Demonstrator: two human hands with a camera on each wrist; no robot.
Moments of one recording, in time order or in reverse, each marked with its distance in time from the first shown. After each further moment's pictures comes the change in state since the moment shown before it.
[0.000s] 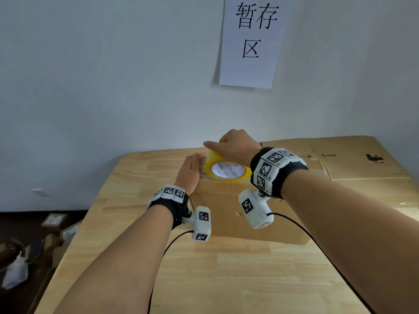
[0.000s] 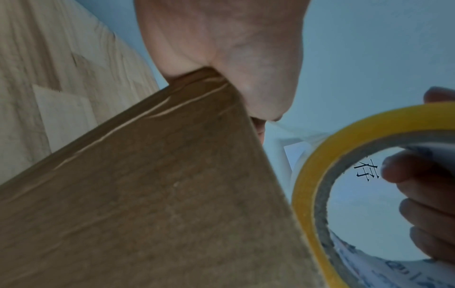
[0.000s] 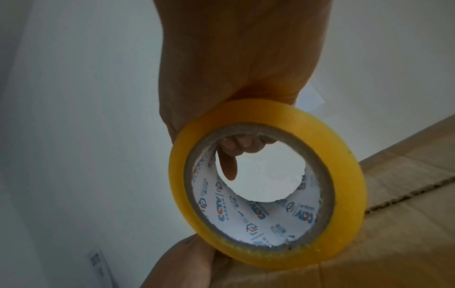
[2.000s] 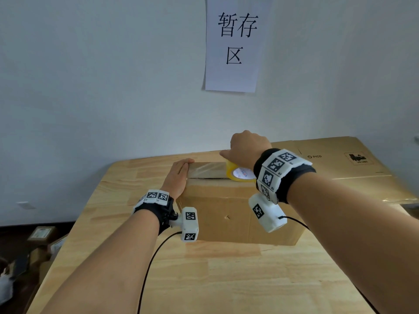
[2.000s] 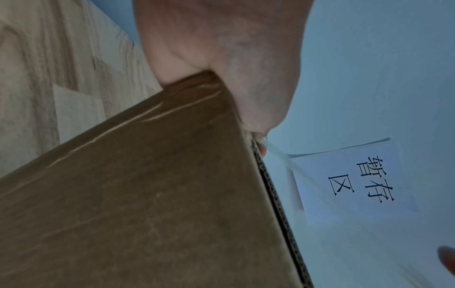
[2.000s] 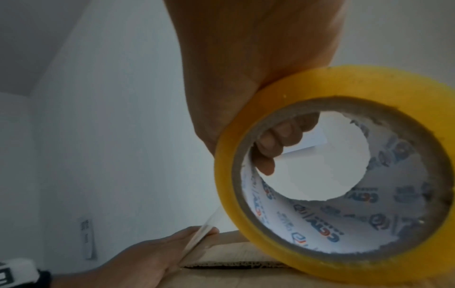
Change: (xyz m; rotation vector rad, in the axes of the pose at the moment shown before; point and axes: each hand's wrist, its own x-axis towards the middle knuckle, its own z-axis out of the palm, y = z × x) left_hand 0.006 -0.006 0.002 0.077 -0.034 0.009; right_hand -0.020 0.029 -0.035 -0.449 0.061 0.051
